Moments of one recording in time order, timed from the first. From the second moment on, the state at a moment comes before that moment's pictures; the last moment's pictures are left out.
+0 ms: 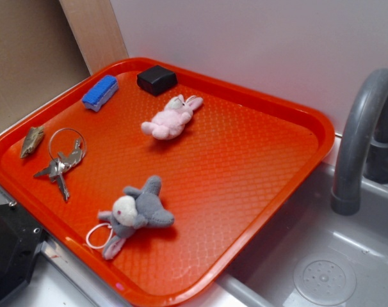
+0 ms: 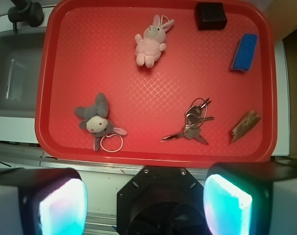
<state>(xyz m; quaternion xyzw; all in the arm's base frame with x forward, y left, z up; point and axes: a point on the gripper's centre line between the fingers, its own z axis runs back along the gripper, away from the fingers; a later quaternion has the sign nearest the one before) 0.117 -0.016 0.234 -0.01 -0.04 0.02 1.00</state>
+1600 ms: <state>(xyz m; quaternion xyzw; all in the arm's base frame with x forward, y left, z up) 0.152 0.138 0.061 0.14 -0.13 0.29 0.94</state>
